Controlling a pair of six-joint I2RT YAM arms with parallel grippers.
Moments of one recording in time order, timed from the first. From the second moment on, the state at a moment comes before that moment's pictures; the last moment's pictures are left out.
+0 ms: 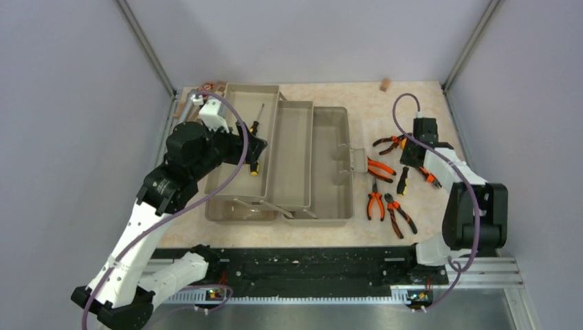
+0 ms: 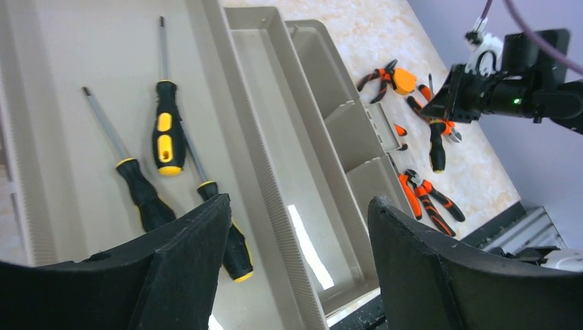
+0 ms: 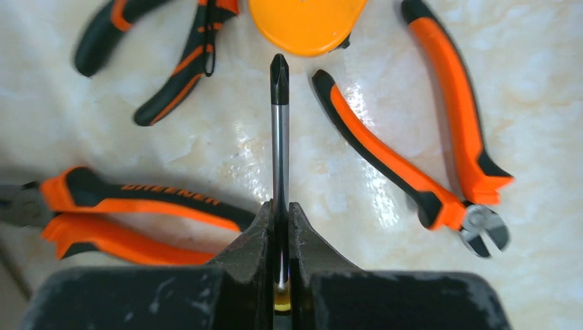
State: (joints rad) left arm -0.48 0.91 1.24 -0.60 0.07 -0.37; right arm -0.03 1.56 0.93 -0.35 0.14 0.24
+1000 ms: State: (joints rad) left arm -1.04 1.50 1.47 -0.27 0.09 -0.41; right arm 0.02 0.71 0.92 -0.39 -0.38 0.69
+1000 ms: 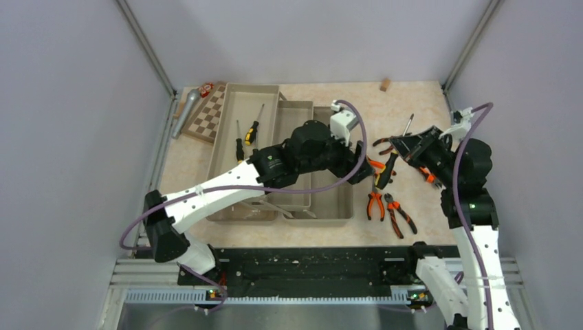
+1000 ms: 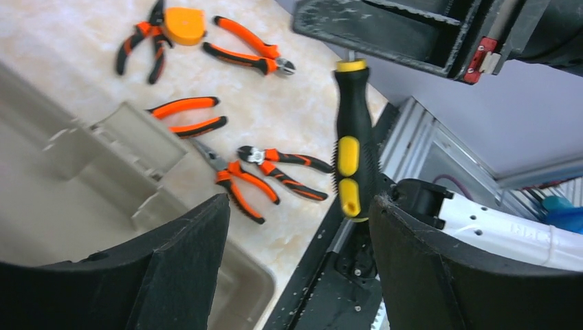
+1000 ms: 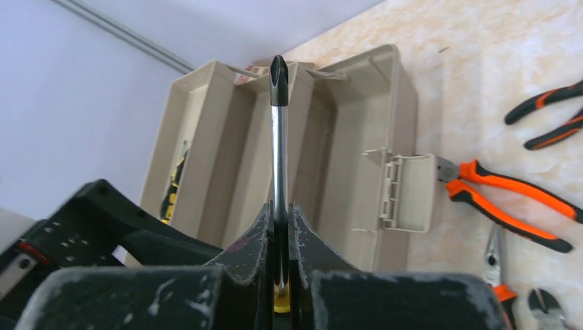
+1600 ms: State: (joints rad) left arm -1.11 1.69 1.60 -0.22 0.16 -0.49; right arm 0.02 0.67 0.86 -0.30 -0.49 0.83
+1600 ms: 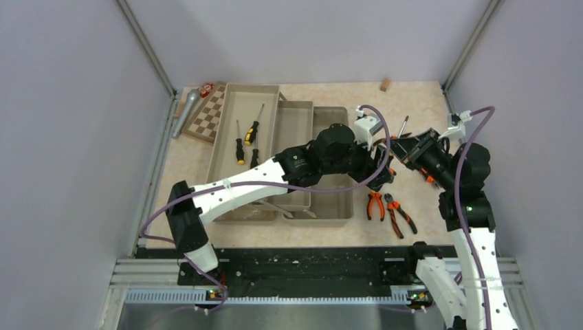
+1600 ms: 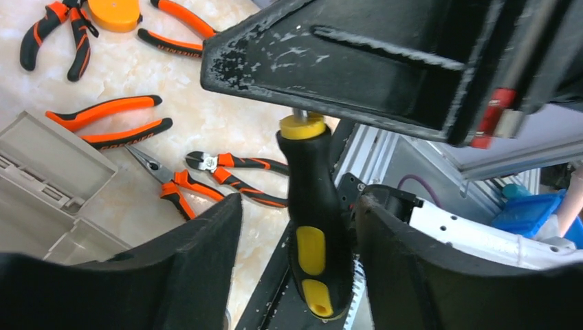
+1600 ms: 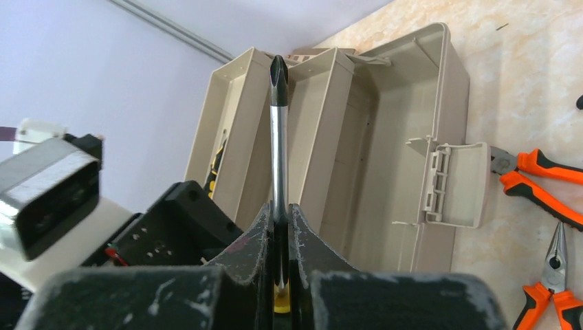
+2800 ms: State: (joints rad) left arm -0.65 1.41 1.69 -0.88 -0.33 -0.32; right arm 0.02 0.68 0.73 -0.50 -0.21 0.61
